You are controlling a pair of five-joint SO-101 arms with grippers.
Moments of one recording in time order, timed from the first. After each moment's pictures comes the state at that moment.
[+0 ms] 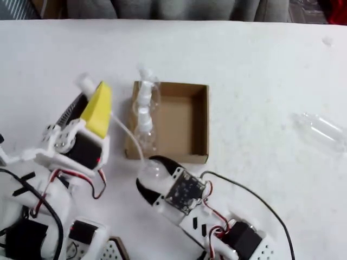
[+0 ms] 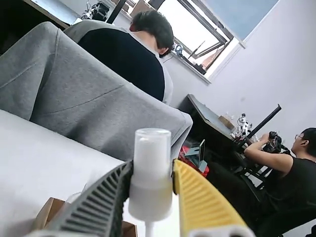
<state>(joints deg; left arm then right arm) 10.7 -78.0 39.9 48.2 39.2 -54.2 -102.5 81.1 48.3 12.4</state>
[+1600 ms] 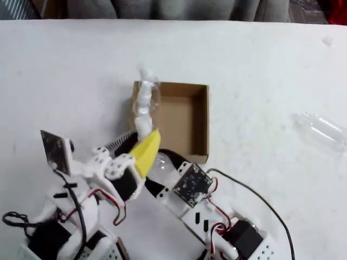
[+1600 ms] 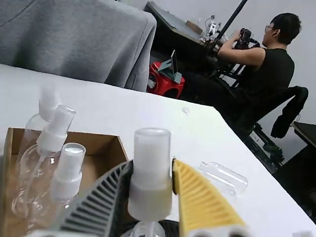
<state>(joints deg) 30.4 -92.4 60.8 52.5 30.8 -49.8 -102.5 81.1 46.7 10.3</state>
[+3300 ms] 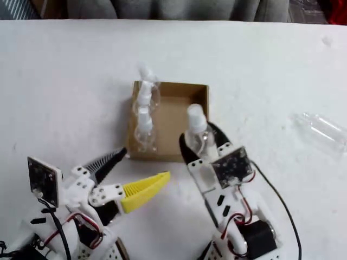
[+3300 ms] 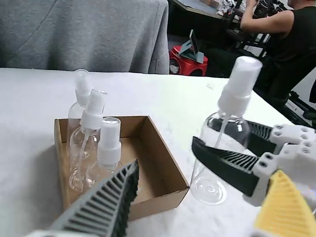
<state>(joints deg) 27.1 -102.5 54.8 73.6 19.2 -25.8 -102.5 73.9 46.6 10.3</state>
